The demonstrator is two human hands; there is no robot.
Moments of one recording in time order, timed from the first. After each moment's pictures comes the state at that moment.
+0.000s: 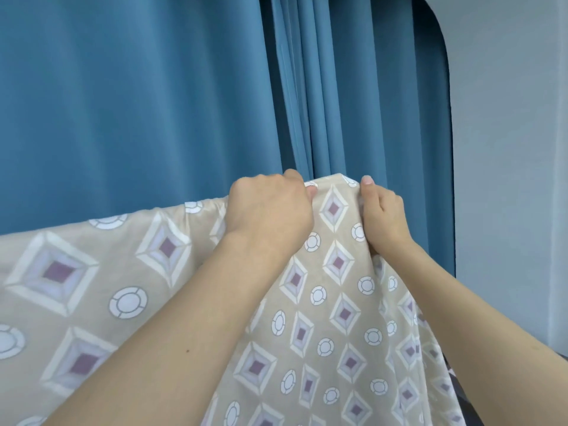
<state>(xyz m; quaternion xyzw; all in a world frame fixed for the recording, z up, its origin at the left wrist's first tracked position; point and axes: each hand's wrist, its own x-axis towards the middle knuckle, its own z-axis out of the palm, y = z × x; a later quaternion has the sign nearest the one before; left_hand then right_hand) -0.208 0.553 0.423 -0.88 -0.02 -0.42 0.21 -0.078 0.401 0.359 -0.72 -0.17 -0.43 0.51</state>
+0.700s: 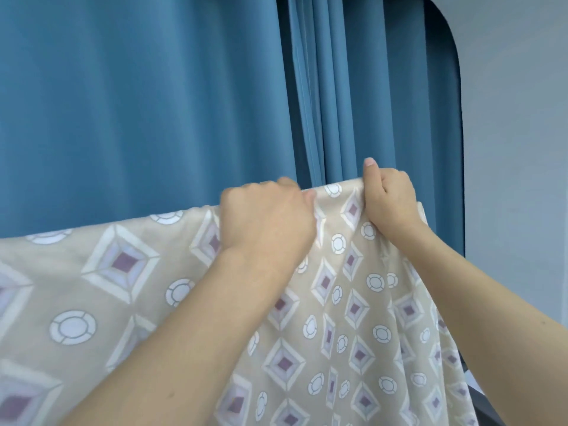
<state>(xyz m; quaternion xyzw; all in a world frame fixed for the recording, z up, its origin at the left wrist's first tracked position) -0.242 0.579 0.417 -0.87 -0.05 -0.46 0.18 -0.100 0.425 0.398 -0.75 -0.15 -0.49 0.41</state>
